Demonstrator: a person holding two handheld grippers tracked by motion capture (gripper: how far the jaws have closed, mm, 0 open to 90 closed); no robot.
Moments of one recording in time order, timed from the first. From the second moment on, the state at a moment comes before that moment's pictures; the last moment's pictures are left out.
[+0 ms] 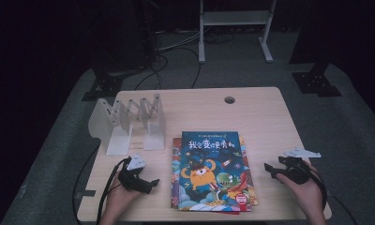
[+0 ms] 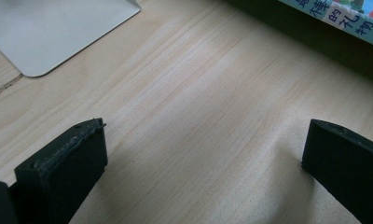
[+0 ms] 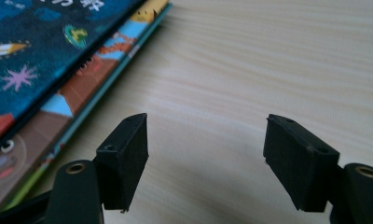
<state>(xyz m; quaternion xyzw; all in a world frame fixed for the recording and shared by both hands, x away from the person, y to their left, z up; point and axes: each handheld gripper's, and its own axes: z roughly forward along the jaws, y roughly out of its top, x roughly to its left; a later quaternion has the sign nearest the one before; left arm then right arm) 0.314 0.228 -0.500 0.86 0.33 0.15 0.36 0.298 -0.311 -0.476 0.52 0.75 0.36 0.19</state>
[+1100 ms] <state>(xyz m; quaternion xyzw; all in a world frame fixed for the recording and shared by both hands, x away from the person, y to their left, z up) 0.315 0.228 -0.501 0.86 0.34 0.15 0.36 0.356 -0.243 -0.446 0.47 0.77 0.39 0.18</state>
